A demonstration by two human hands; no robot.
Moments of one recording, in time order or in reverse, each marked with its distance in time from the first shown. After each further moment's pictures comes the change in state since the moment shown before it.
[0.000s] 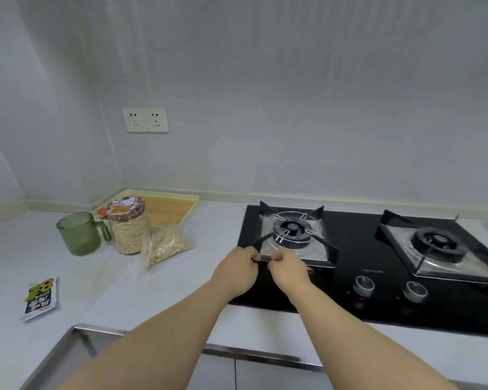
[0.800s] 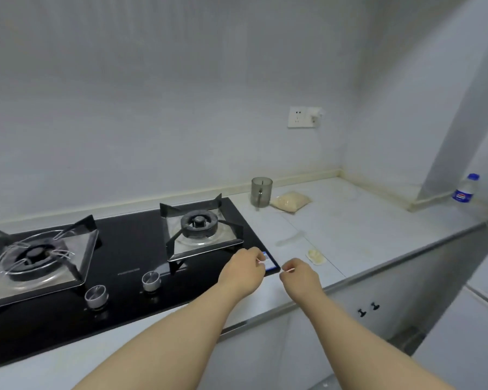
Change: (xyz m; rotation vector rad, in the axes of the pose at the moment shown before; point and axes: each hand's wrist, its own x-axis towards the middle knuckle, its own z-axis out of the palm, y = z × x) left_hand -0.023 0.450 0.299 -0.076 -0.313 0.401; right_hand -0.095 0.325 -0.425 0.011 0.468 0.342
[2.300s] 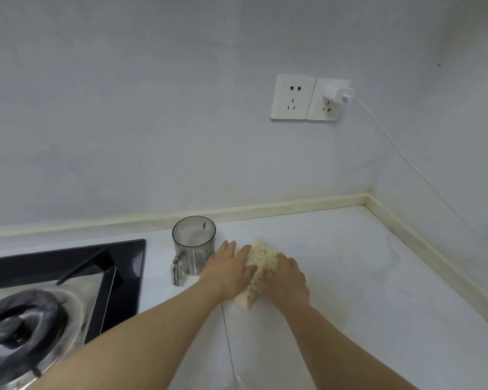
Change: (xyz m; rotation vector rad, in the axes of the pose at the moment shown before) left_hand 0.459 0.048 0.113 0.357 -0.183 -0.078; right_hand 0.480 0.027 -0.071 -0.363 -0.162 -0.070
